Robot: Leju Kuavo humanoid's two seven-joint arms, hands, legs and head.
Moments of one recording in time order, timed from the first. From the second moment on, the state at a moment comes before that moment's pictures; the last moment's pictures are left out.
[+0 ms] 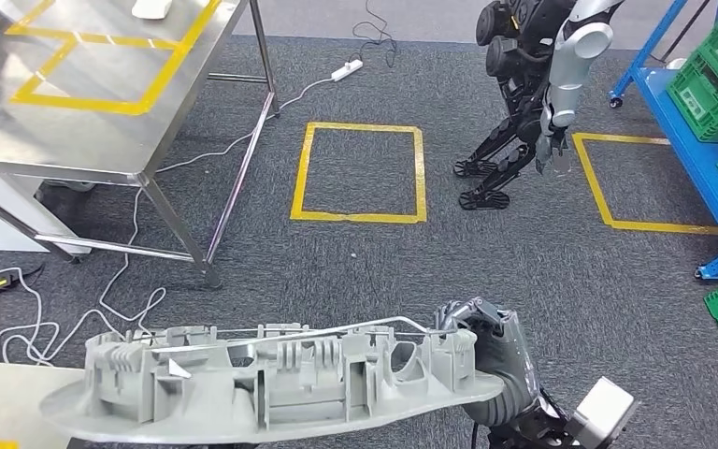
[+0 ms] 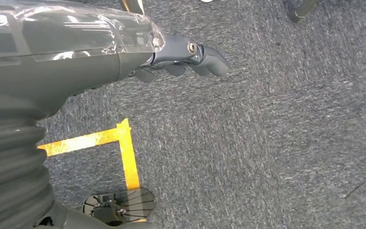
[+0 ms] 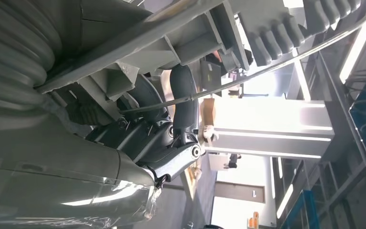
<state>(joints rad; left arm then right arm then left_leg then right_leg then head) -0.16 -0.09 -0.29 -0.27 0.00 0.53 -0.42 -0.10 -0.27 0.67 -1.95 -0.32 -0.18 -0.41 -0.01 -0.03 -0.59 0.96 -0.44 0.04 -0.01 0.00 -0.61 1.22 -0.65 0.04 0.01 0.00</state>
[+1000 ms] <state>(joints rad) -0.17 -0.07 -0.33 -0.28 0.04 0.56 -0.42 -0.10 -0.27 0.67 -1.96 -0.28 -0.18 -0.41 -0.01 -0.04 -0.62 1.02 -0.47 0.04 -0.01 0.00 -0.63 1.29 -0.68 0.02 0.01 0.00</state>
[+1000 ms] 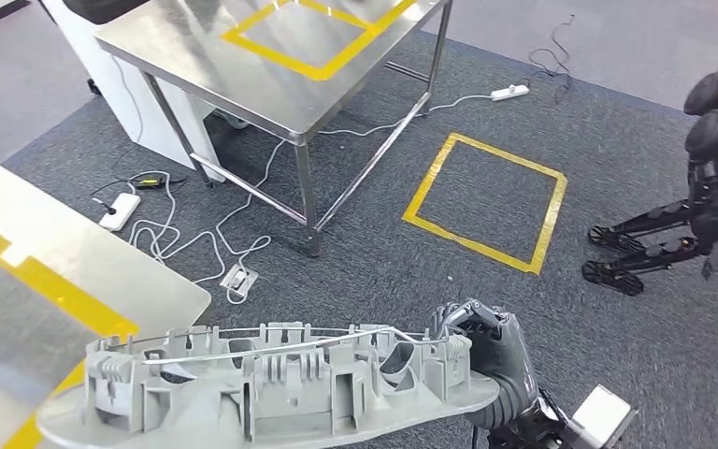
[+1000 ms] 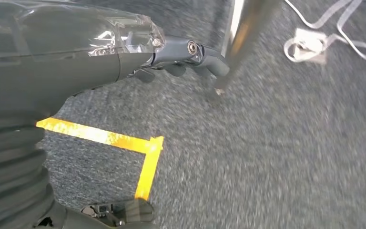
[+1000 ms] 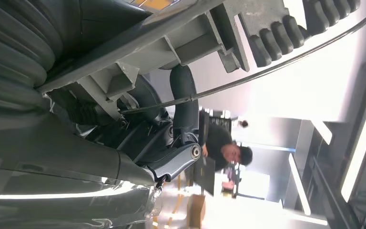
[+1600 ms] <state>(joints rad) -0.18 -0.05 -0.34 -0.28 0.11 0.59 -0.43 -0.19 -0.26 0.69 -1.94 -0.26 -0.10 -0.37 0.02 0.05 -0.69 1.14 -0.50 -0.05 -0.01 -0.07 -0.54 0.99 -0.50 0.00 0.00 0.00</state>
